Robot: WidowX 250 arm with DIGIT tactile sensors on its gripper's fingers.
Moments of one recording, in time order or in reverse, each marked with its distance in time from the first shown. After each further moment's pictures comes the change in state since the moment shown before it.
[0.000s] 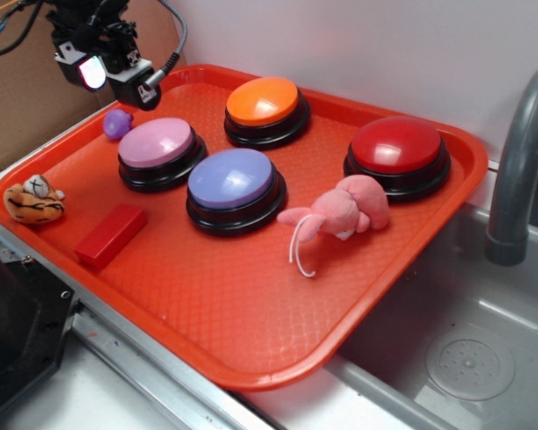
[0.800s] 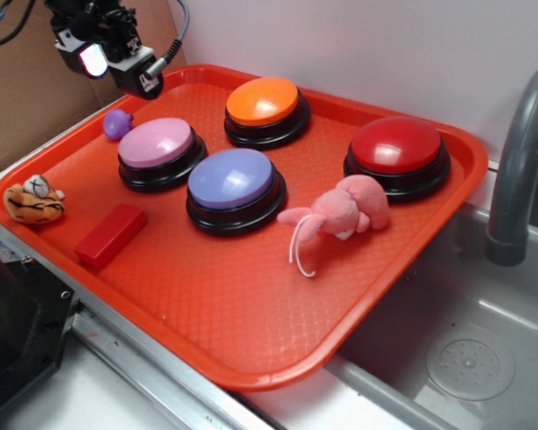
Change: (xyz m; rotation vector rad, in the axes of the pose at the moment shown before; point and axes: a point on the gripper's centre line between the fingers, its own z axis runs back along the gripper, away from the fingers) arm 0.003 -0.010 0.015 0.010 -0.067 -0.025
